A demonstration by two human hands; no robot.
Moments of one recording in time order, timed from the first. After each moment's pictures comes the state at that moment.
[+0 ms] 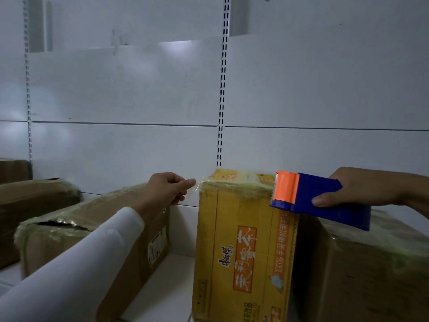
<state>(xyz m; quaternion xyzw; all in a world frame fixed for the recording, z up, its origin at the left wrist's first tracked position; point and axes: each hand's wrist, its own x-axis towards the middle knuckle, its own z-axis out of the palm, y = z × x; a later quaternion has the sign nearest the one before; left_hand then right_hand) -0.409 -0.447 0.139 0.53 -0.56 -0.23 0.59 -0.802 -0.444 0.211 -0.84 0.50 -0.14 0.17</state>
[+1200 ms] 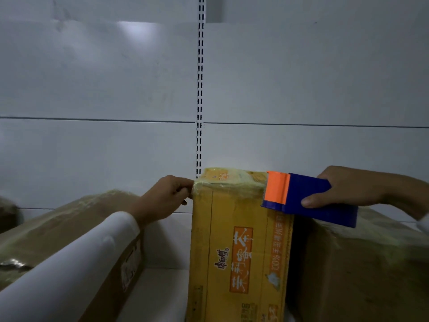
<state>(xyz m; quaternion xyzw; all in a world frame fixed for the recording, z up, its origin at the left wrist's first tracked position) -0.408 -0.510 0.142 0.41 -0.83 -0.06 0.37 -0.784 -0.451 0.202 -0.82 0.54 -0.16 0.14</state>
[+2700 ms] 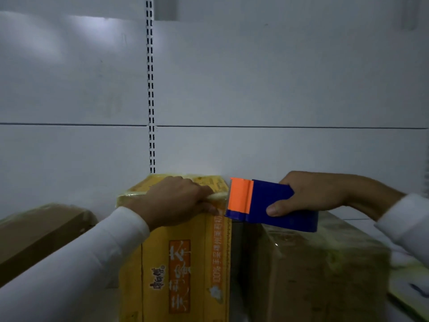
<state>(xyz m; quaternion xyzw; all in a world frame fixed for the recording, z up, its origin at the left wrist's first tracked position) -0.539 -0.521 0.165 0.33 -0.88 0.31 0.16 -0.831 -0.452 0.204 -0.83 0.51 -0.14 0.18</state>
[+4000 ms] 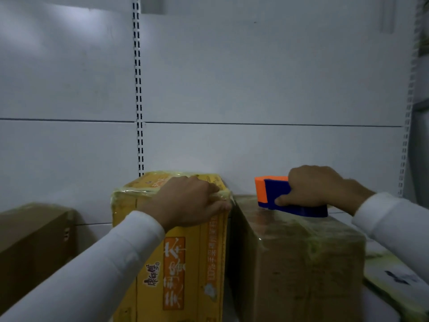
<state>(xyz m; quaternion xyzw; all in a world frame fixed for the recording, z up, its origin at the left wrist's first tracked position) -0.576 -0.509 0.157 0.37 -0.86 0.27 0.22 -0.851 -0.469 0.188 -0.66 0.72 -0.01 -0.23</state>
